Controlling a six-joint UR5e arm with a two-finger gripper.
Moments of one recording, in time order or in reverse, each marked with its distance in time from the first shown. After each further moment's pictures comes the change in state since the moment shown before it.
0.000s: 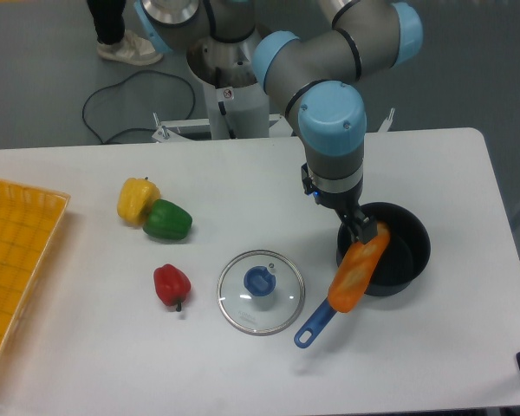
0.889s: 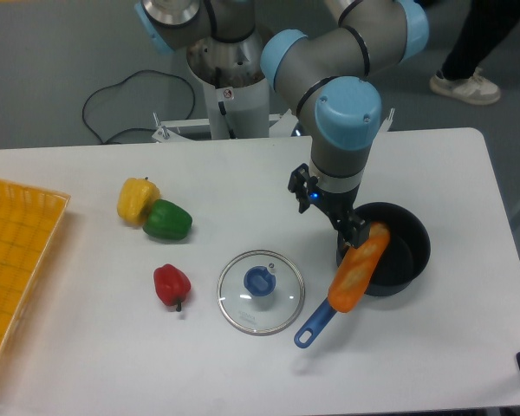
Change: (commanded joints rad) arm 0.023 0.020 -0.048 0.006 -0.169 -0.145
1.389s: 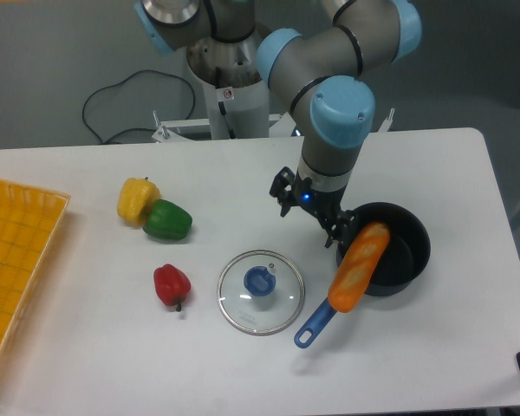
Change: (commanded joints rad) arm -0.035 -0.003 -0.058 0.084 -0.090 -0.160
